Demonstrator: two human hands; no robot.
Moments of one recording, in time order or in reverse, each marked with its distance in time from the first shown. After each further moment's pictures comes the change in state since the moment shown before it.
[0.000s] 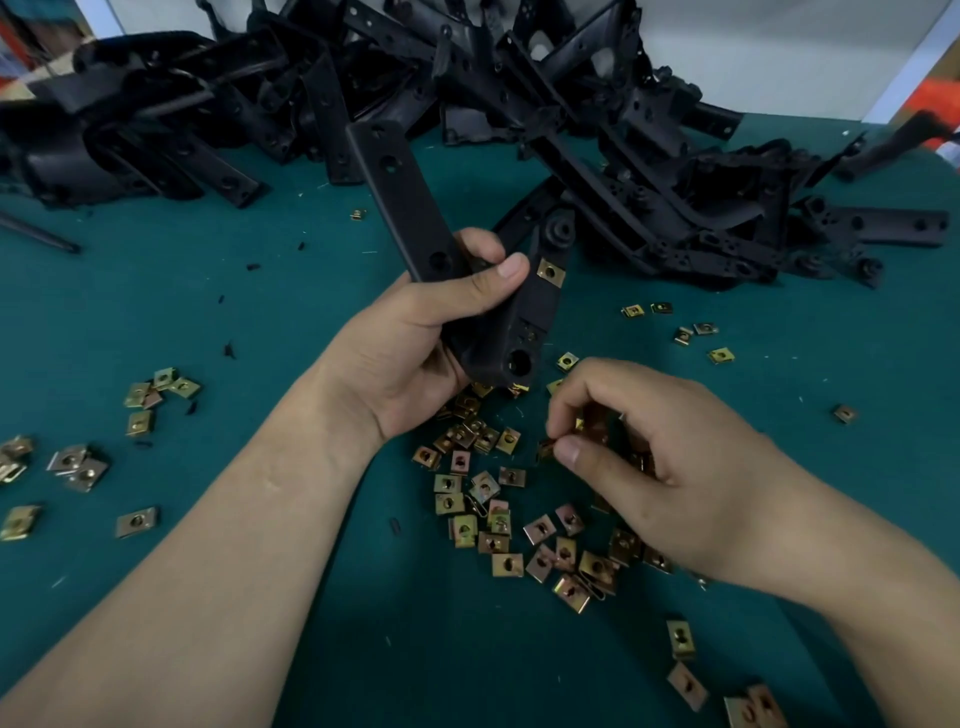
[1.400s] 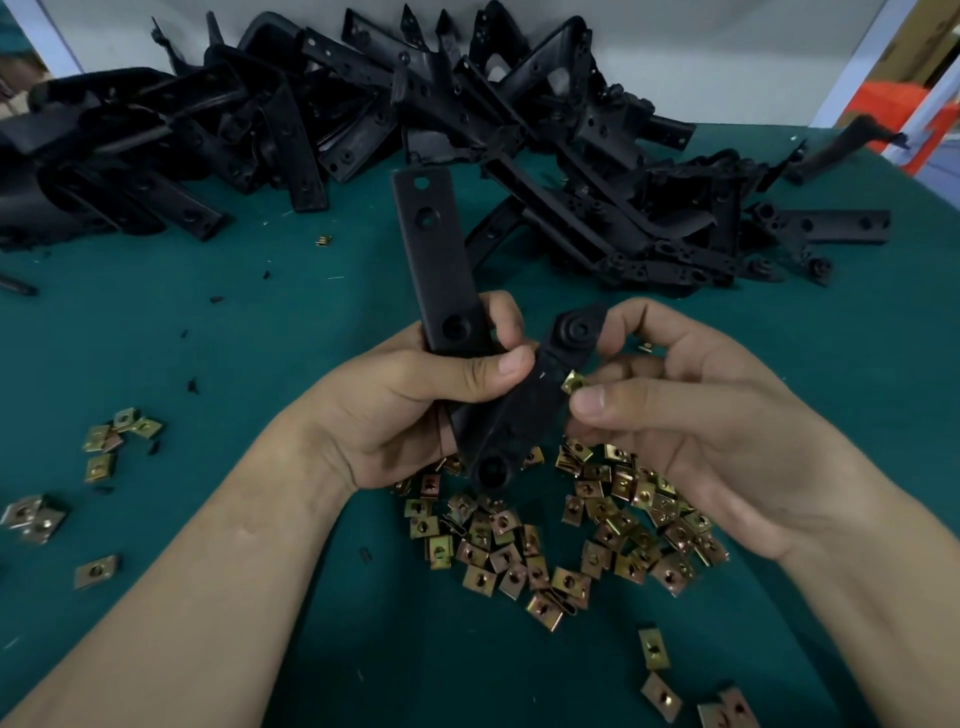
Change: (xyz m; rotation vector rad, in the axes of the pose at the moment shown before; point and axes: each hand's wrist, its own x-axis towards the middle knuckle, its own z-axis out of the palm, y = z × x) left_hand -0.006 -0.005 0.009 0.012 -0.339 -0.232; right_hand 0.002 -0.003 -0.025 1.103 0.136 0.215
